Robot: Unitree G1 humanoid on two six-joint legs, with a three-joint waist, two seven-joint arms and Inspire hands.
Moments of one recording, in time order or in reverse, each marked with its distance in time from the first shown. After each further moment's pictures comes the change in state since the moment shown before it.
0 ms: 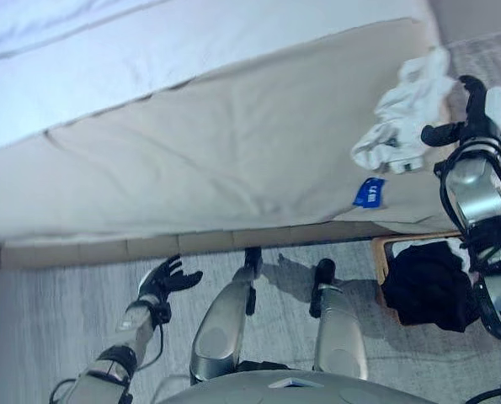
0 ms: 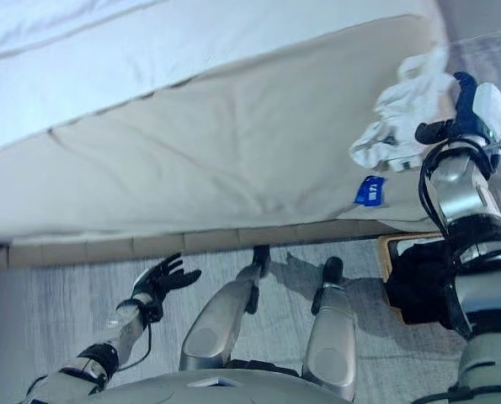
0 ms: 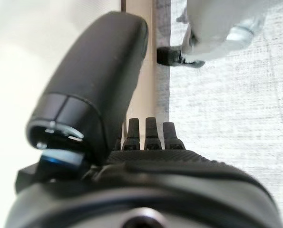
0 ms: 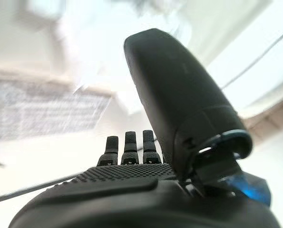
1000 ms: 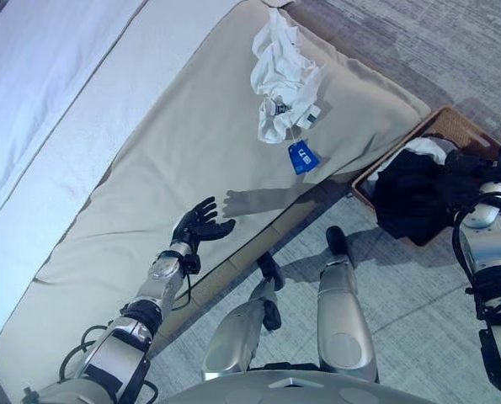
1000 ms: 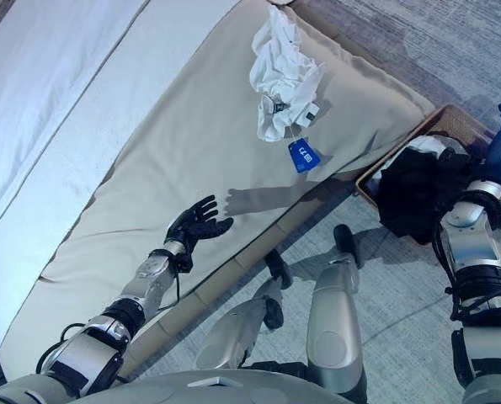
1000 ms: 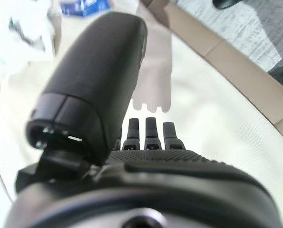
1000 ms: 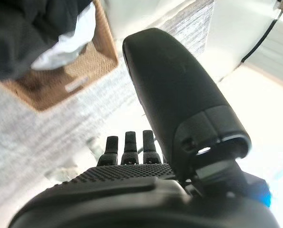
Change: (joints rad) left arm -0.164 -0.077 -0.061 -0.074 -0.098 -0.085 0.010; right arm 0.430 0.012 -0.288 -0.304 0.023 -0.105 -0.203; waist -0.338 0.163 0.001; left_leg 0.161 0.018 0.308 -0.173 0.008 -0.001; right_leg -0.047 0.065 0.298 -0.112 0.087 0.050
